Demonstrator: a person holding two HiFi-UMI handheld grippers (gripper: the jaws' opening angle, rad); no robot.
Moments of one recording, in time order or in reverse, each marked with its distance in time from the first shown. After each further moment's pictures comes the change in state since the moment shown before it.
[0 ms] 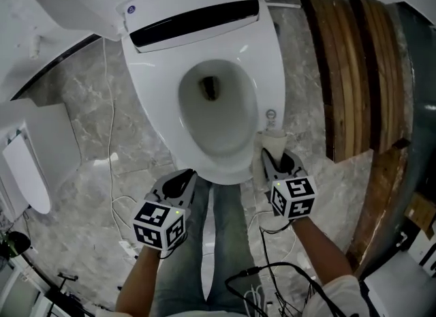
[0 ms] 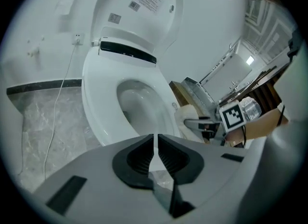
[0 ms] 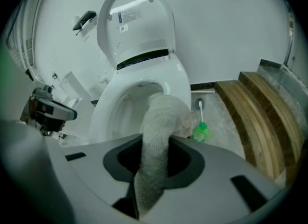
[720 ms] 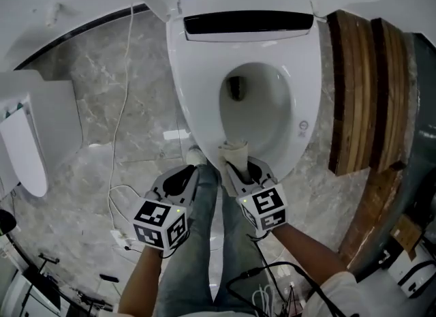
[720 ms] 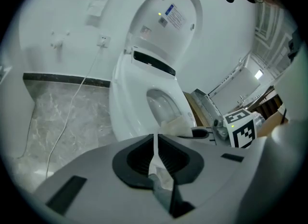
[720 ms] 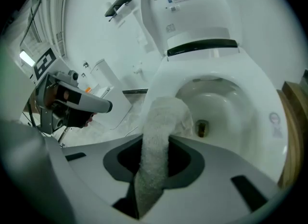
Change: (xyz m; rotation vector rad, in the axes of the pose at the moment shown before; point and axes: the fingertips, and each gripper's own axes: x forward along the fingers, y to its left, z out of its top) left arm -0.040 0.068 0.002 -0.123 -0.096 0.059; right arm 0.056 0.174 0.008 -0.237 0.054 0.283
